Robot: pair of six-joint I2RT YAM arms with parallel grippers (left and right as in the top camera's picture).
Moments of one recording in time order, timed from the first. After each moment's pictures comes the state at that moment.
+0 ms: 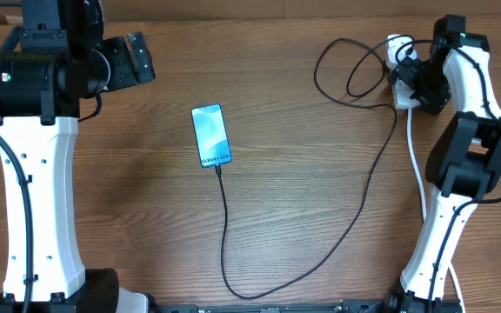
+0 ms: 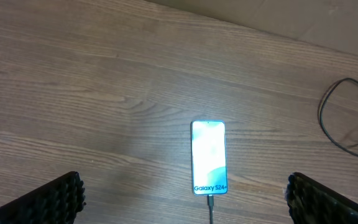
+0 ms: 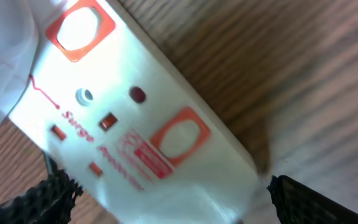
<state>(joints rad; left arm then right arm) -0.02 1.65 2.10 -1.34 0.00 -0.28 -0.24 2.49 2.22 -1.14 -0.06 0.50</state>
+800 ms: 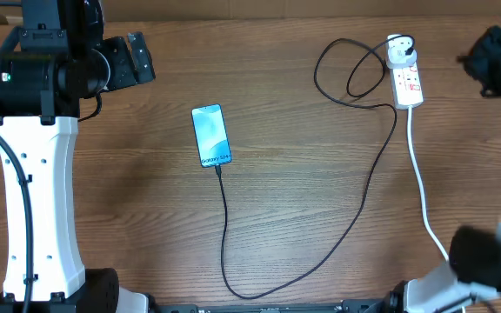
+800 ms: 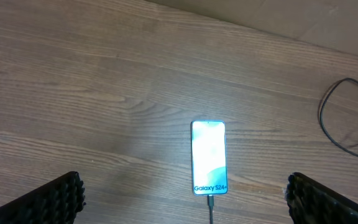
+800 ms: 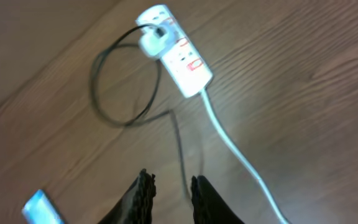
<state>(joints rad) -0.02 1.65 2.10 -1.34 0.00 -0.28 -0.26 1.78 2.25 -1.52 -0.08 0.37</state>
